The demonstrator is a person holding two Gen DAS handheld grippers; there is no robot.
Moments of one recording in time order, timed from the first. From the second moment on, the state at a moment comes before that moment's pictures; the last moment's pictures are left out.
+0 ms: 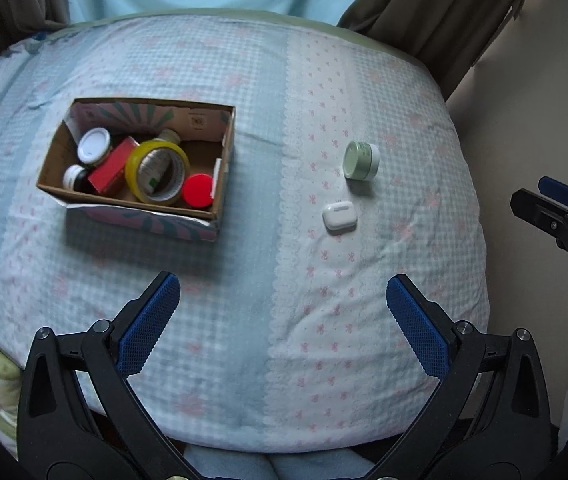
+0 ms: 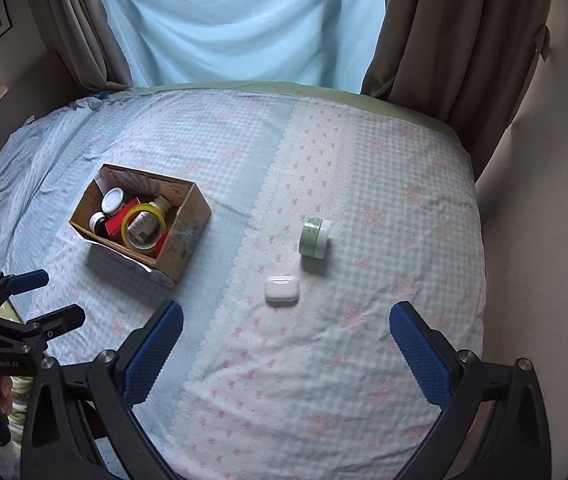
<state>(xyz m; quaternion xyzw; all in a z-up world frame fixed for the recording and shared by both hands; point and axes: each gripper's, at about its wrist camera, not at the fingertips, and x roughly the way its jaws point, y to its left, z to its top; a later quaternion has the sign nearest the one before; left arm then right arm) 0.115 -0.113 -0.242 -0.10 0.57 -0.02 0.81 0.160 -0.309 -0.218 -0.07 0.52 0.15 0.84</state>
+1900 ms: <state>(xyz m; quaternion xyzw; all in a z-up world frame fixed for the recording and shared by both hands) 0.233 -0.222 -0.437 -0.14 0.51 0.05 0.85 0.326 -0.287 -0.448 -0.32 0.44 0.46 0.70</state>
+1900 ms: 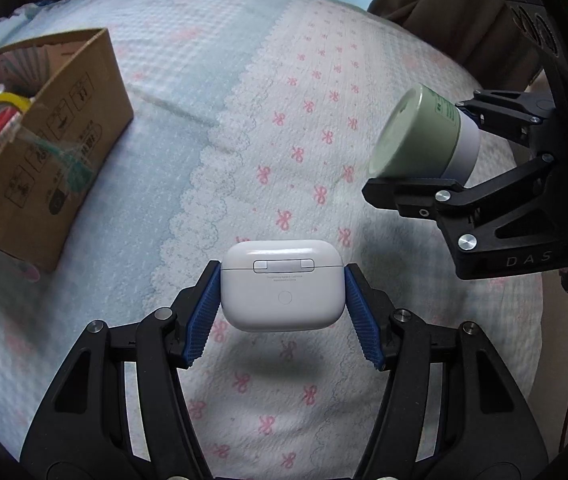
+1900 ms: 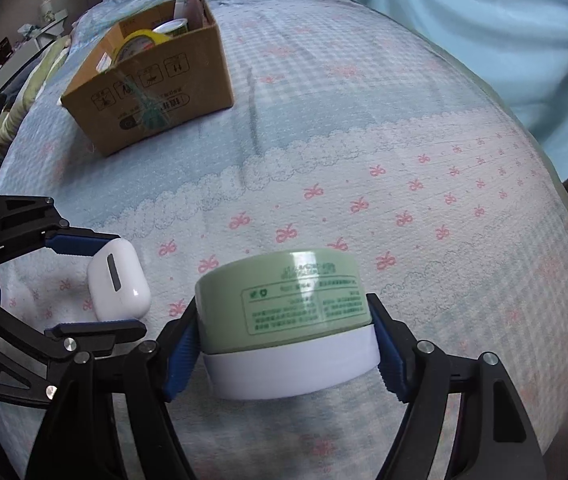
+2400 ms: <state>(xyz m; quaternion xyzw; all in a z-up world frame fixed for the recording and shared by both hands) 0.201 -0.135 -0.258 -0.13 0.43 0.02 0.89 0.266 -0.269 -0.256 -0.21 0.44 0.33 0.81</state>
